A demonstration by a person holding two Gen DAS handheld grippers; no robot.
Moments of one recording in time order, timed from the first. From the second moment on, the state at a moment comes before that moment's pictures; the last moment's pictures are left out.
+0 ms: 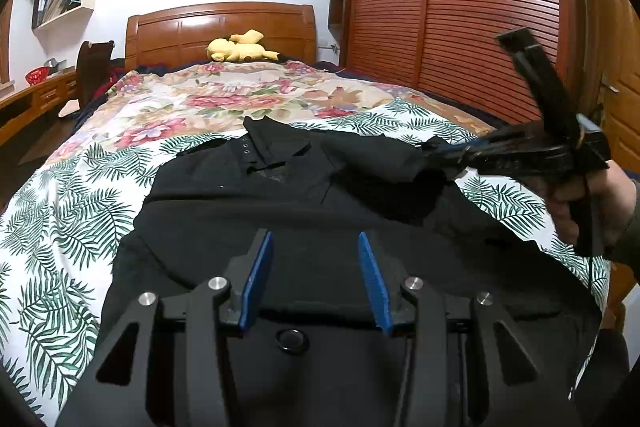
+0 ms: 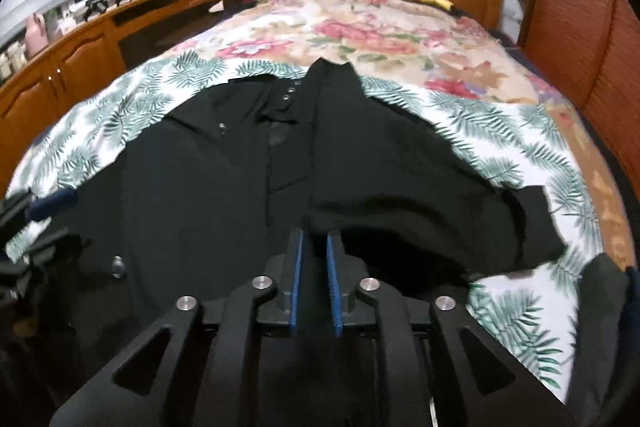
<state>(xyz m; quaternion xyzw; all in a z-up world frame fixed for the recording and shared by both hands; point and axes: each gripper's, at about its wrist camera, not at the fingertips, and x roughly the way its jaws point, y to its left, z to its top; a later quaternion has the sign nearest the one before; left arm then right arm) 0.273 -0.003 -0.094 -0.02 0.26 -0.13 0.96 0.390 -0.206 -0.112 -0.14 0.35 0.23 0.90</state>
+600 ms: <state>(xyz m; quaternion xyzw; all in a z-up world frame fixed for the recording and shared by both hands) 0.273 0.005 -0.094 -0.02 0.27 -0.13 0.95 0.476 -0.311 -0.135 -0.06 0.38 0.07 0.92</state>
